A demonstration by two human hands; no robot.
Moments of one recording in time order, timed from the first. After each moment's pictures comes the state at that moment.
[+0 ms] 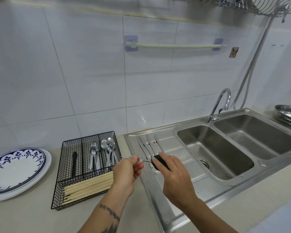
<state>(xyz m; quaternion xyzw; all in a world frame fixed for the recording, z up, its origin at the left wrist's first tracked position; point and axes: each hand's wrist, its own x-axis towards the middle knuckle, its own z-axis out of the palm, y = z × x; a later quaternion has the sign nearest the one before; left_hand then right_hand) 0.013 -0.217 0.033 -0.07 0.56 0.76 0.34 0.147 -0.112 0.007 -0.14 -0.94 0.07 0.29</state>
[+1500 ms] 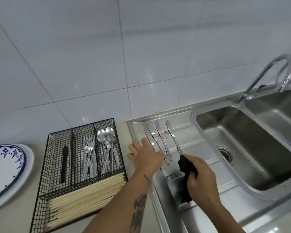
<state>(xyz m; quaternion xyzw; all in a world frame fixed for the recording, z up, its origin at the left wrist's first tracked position) -0.080 -0.079 -0.075 0.21 0.95 0.19 0.16 0.092 -0.015 -0.064 -0.36 -0.83 0.34 0.25</state>
